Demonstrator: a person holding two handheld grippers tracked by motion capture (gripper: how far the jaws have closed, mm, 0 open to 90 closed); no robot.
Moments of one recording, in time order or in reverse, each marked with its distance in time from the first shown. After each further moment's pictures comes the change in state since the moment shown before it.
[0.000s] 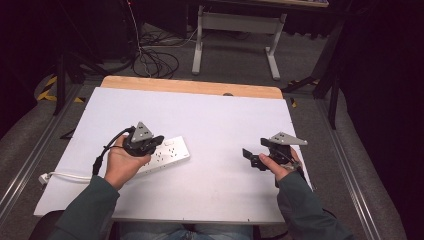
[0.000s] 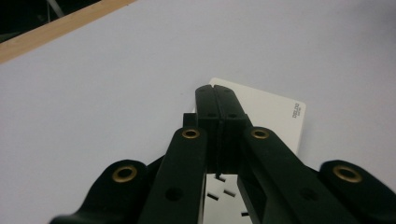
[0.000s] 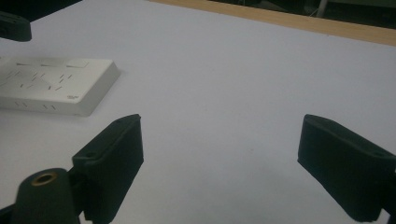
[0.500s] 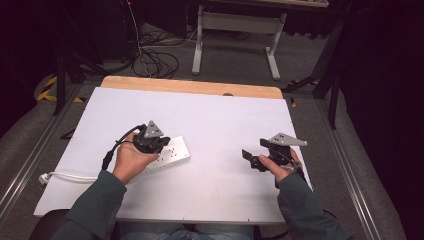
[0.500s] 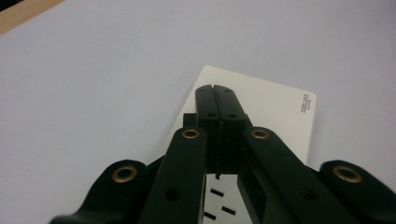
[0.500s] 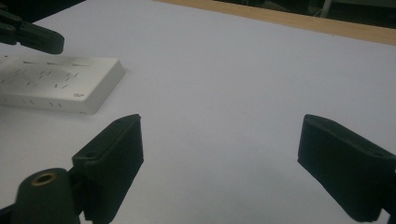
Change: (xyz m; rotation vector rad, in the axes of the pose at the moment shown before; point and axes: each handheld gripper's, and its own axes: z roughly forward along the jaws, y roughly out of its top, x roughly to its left) left arm -0.002 0.007 0.026 0.104 -0.032 0.039; right arm 0.003 -0.001 -0.001 0.001 0.010 -0.001
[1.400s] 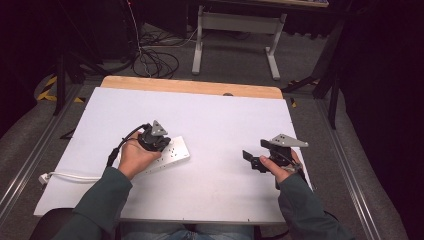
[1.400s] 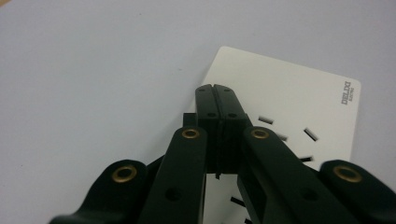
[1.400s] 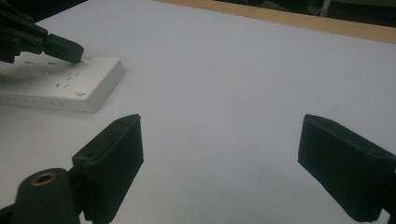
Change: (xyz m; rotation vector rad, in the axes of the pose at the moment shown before) left arm 0.005 0.000 0.019 0.079 0.031 0.001; right arm 0.000 -0.002 -0.003 -0.001 0.000 0.005
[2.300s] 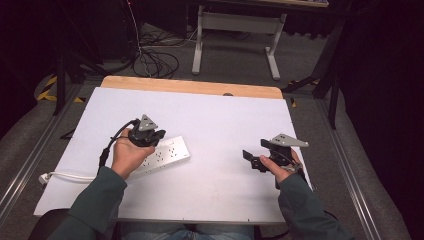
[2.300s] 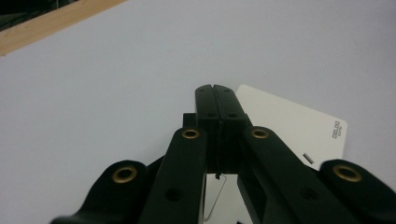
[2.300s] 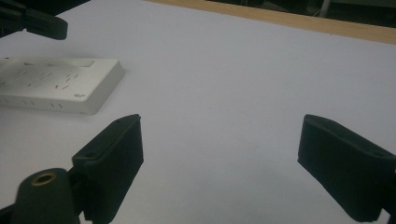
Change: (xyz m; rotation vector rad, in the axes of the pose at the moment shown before) left arm 0.013 0.001 -0.027 -0.131 0.033 -0.094; right arm 0.000 0.000 0.000 -0.004 -0.001 0.001
